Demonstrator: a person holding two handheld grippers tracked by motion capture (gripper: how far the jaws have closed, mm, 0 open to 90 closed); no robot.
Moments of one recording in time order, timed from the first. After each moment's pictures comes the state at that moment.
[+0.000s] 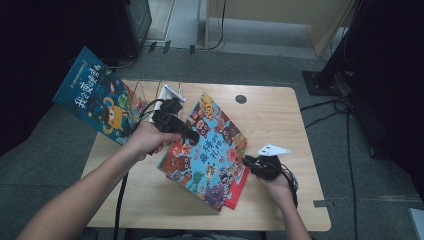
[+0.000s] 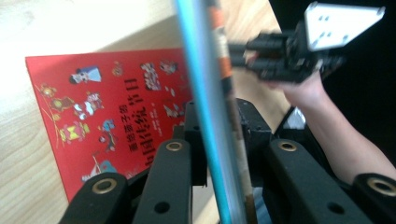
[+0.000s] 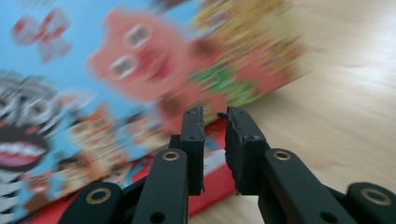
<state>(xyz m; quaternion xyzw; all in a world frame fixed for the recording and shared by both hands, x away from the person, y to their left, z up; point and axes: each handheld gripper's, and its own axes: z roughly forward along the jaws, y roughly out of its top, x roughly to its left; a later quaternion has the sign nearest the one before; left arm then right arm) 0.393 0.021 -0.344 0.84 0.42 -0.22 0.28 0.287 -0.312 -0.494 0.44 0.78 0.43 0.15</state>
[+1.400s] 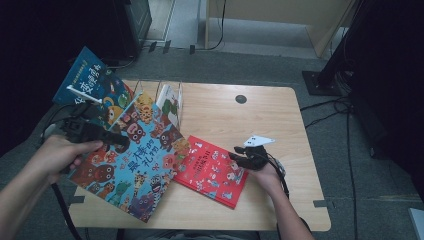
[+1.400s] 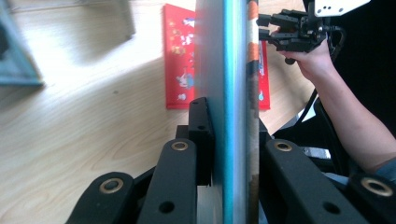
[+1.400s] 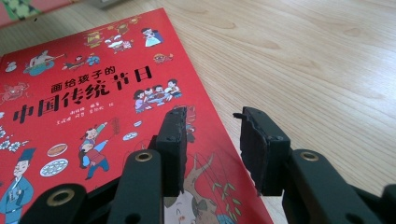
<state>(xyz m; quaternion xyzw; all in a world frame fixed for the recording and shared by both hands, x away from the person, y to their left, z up) 0.319 0.199 -0.286 0.78 0.53 -0.14 0.30 0.325 -0.274 -0.502 0.39 0.81 0.42 0.13</state>
